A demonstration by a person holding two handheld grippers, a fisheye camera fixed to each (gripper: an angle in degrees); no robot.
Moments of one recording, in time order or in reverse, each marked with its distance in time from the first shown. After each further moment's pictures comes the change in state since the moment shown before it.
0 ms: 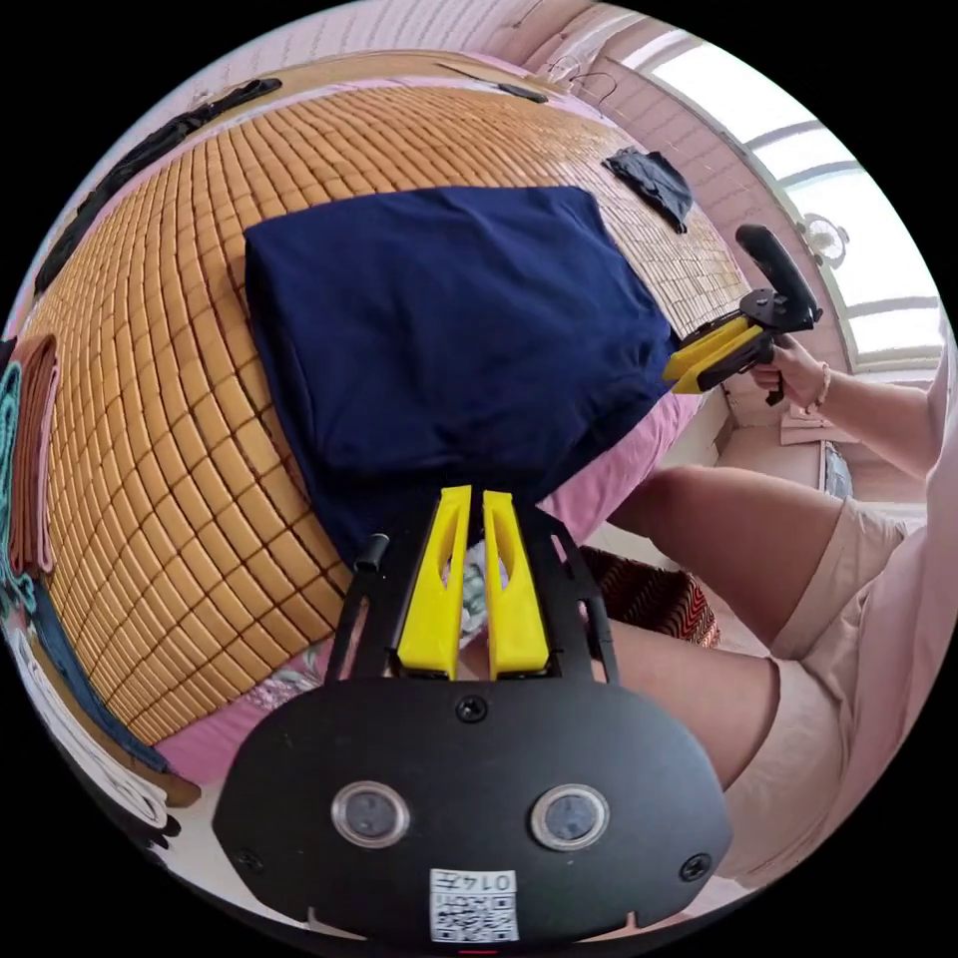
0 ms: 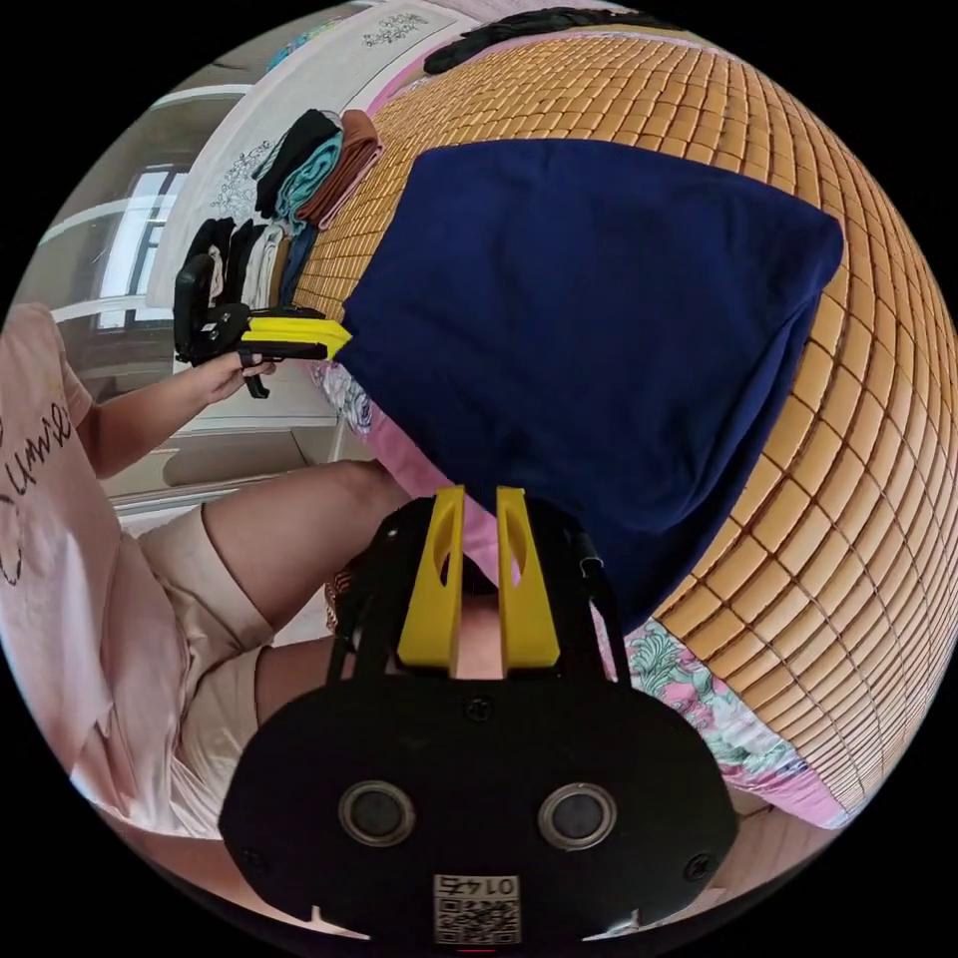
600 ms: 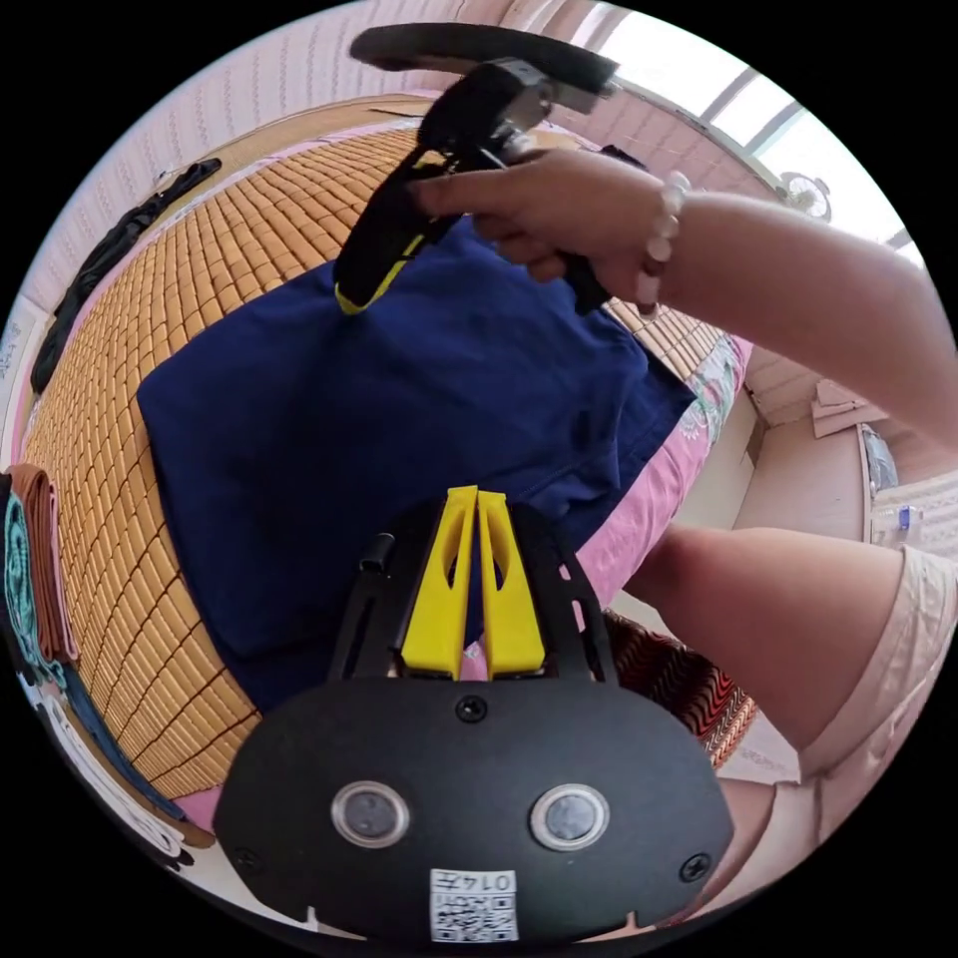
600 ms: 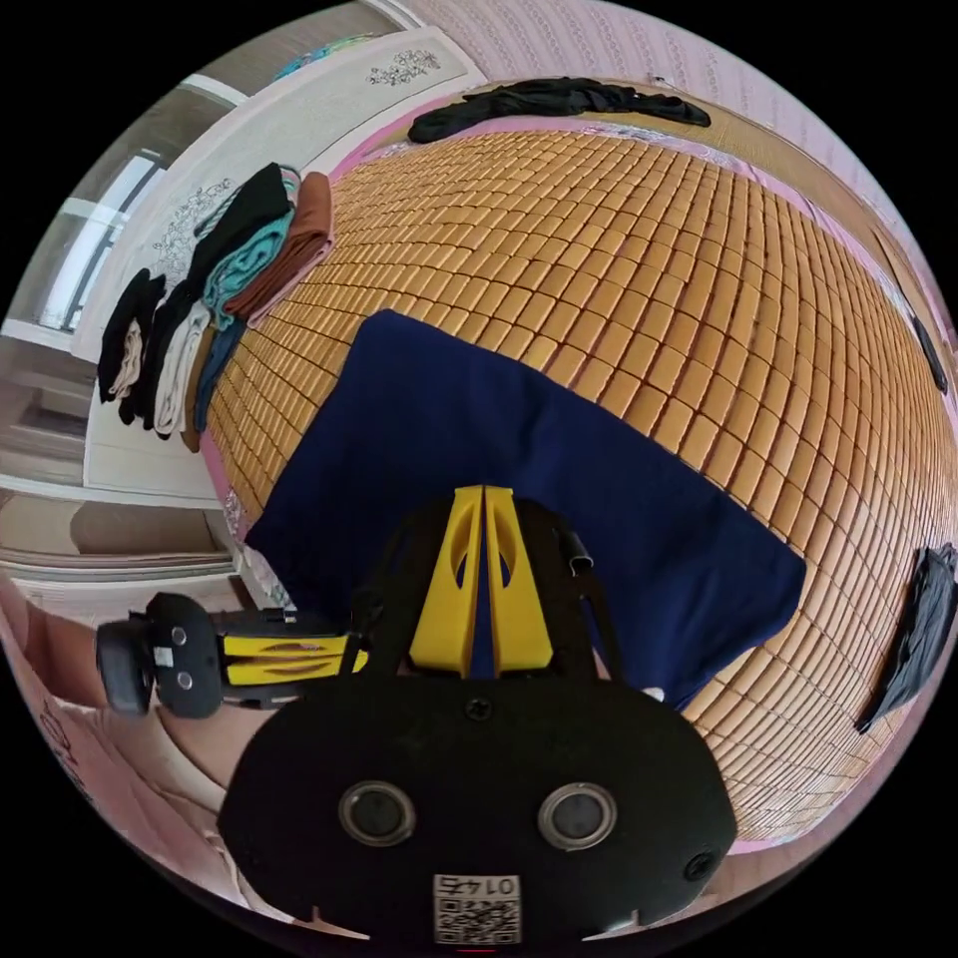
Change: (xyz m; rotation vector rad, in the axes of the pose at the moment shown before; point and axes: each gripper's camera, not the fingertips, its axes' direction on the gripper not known) left arm 0.135 -0.059 0.055 0.127 -0.142 0.113; right arm -0.044 -0.172 -0.005 0.205 0.355 0.006
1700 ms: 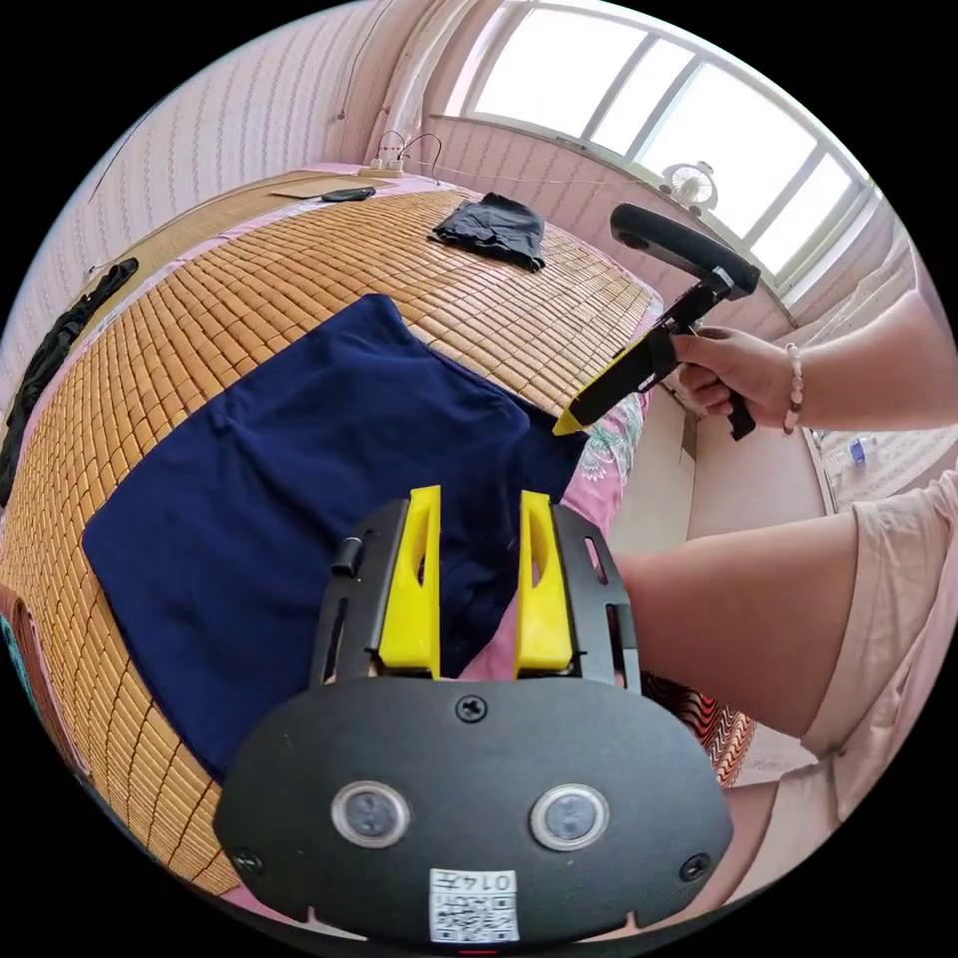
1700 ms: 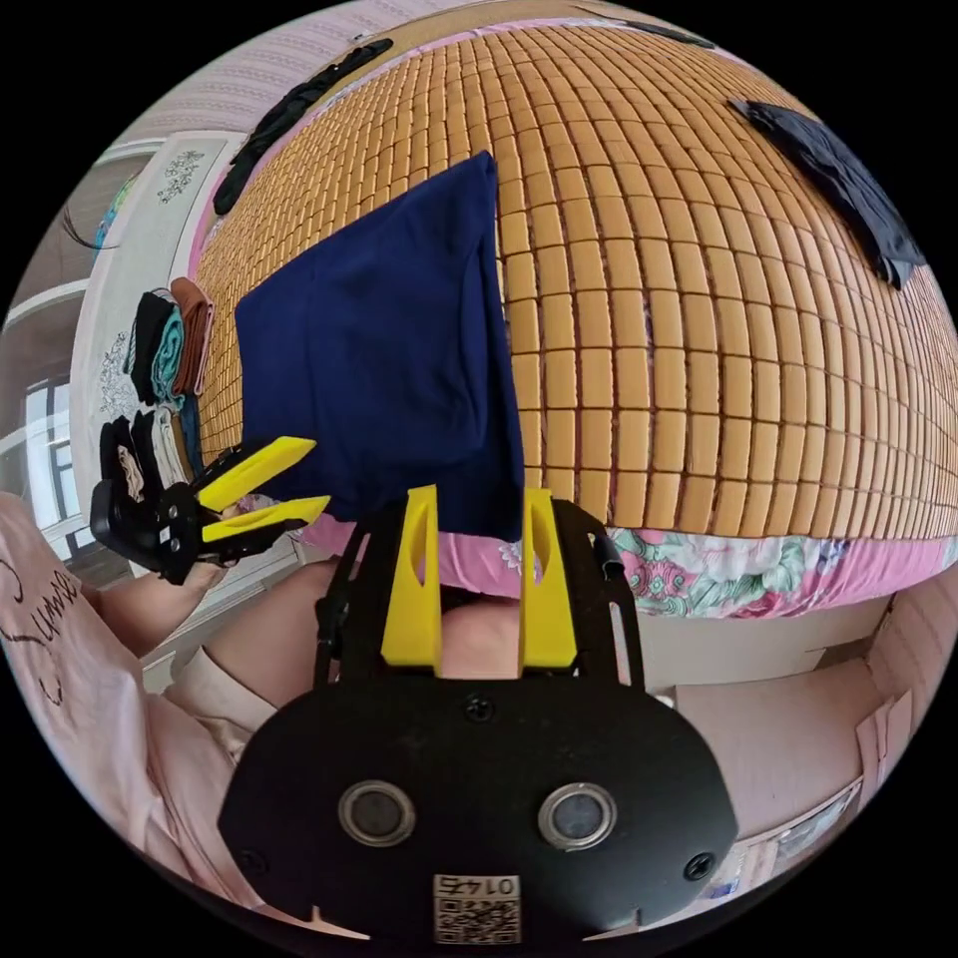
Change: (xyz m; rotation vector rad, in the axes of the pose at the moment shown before) left arm 0.105 -0.015 -0.005 0.193 0.141 0.217; right arm 0.134 0.267 -0.027 -0.083 -0.168 0.554
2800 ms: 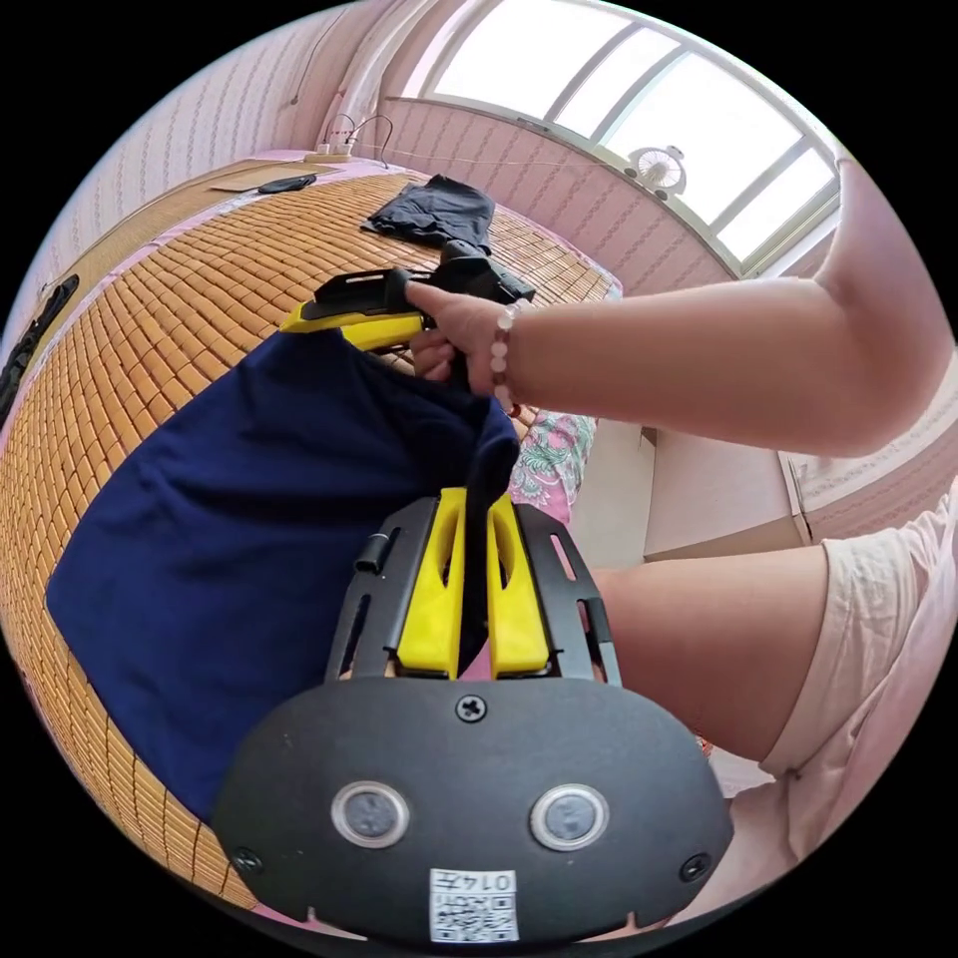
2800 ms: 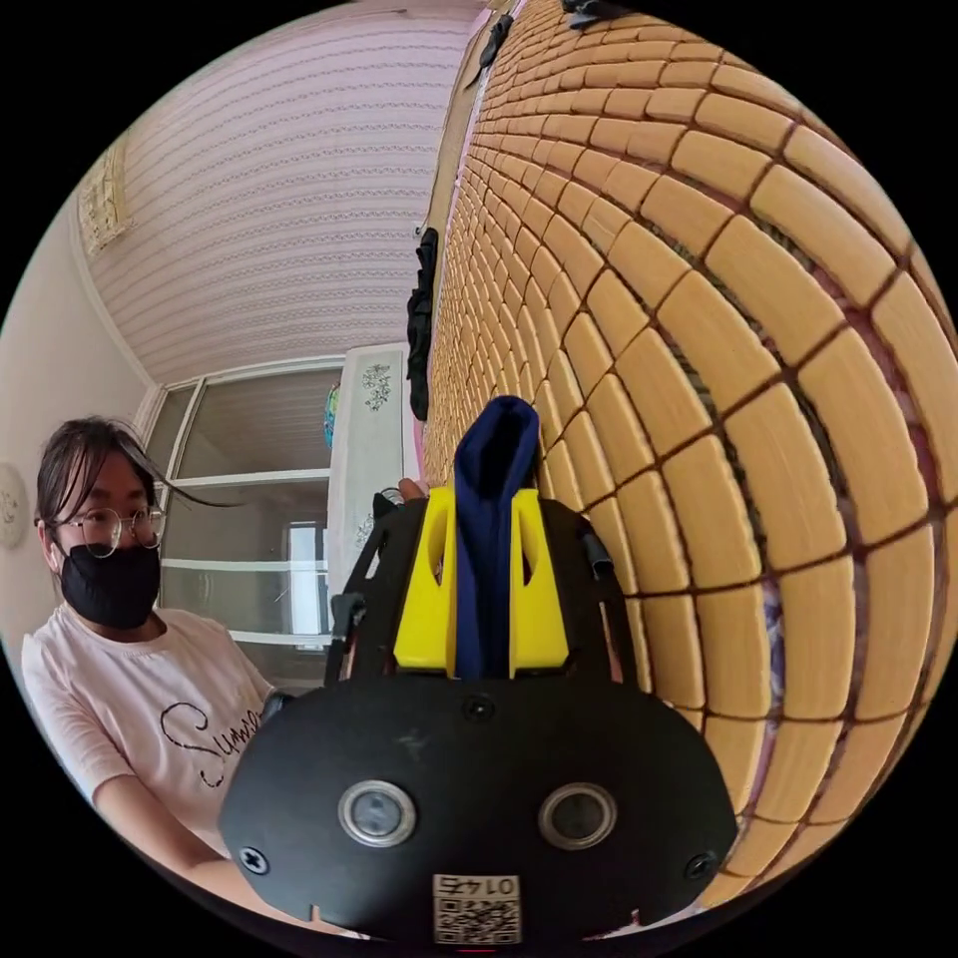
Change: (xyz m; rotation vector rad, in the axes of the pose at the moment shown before) left arm 0.017 -0.045 0.014 -0.053 0.126 0.045; right arm 0.164 -0.085 0.012 0.423 -0.911 0.099
